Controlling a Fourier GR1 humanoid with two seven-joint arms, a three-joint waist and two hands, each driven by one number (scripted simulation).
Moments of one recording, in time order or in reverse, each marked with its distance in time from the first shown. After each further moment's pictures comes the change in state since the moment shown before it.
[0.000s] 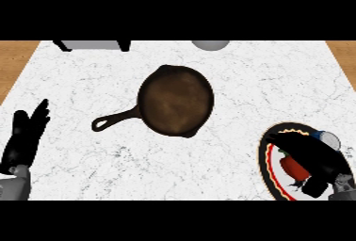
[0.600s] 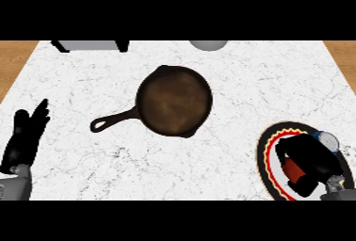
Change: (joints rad) left arm -0.005 -0.019 0.020 -0.002 -0.029 -0.005 0.007; right arm 0.009 0.074 -0.033 0.031 0.113 -0.150 -0.002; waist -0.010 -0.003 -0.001
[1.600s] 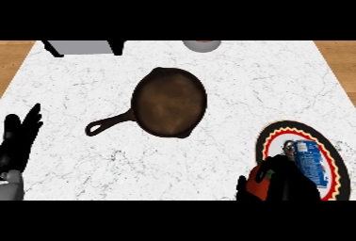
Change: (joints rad) left arm 0.037 0.017 0.024 -0.016 0.014 -0.013 0.005; right arm 0.286 0.442 0.328 -0.567 0.350 -0.322 1.079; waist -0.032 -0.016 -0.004
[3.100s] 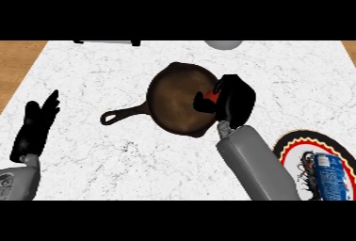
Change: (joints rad) left arm -0.105 -0.032 -0.044 0.043 -0.029 -0.018 -0.015; right arm -0.853 0.003 -0.162 0.839 -0.388 -0.371 0.197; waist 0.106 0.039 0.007
